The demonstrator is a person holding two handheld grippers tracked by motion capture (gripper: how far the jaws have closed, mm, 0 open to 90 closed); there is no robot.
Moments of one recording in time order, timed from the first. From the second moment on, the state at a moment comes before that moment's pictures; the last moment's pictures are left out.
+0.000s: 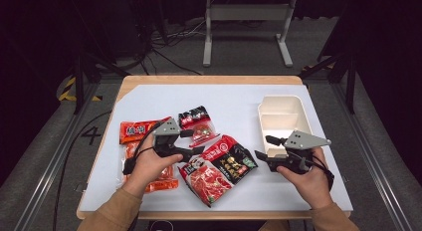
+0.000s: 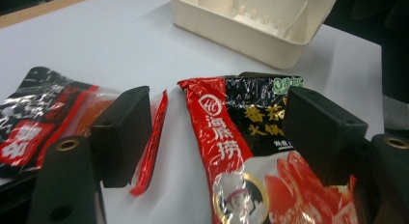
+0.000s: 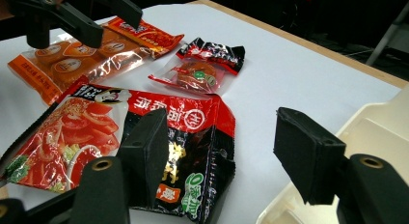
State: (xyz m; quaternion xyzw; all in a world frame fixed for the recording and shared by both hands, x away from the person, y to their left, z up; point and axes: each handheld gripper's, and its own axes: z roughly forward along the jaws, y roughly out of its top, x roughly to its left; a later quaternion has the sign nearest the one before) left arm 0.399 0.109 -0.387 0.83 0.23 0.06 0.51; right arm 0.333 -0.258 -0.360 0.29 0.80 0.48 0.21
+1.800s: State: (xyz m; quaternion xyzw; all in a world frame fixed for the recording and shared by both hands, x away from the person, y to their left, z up) left arm 0.451 0.041 -0.434 0.89 0.27 -0.06 0.36; right arm 0.321 -0.269 -0.357 0.35 0.79 0.46 0.21
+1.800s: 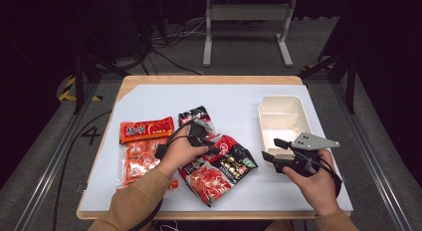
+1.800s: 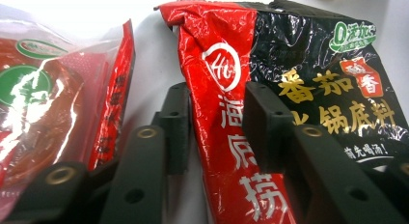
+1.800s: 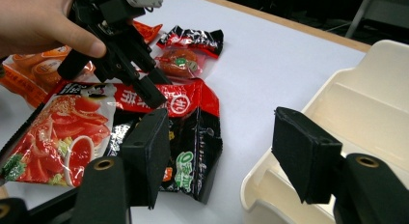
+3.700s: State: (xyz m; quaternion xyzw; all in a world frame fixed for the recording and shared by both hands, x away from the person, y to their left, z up) left arm 0.367 0.088 -0.318 0.78 0.21 0.14 0.57; right arm 0.304 -0.277 -0.326 0.32 0.74 0.53 0.24
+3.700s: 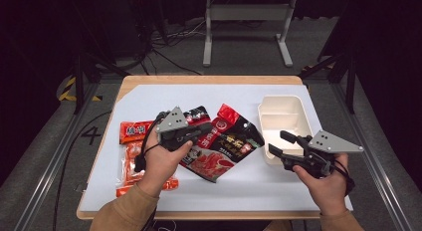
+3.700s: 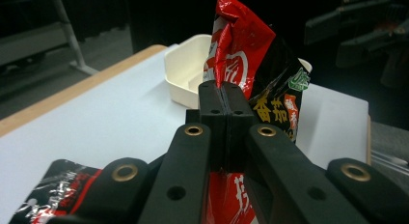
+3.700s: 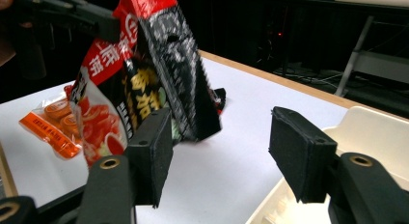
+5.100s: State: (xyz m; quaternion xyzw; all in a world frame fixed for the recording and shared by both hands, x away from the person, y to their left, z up) left arm 0.351 0.083 -0.319 0.74 0.20 0.15 0.62; right arm 0.335 -0.219 -0.340 0.29 0.77 0.55 0.15
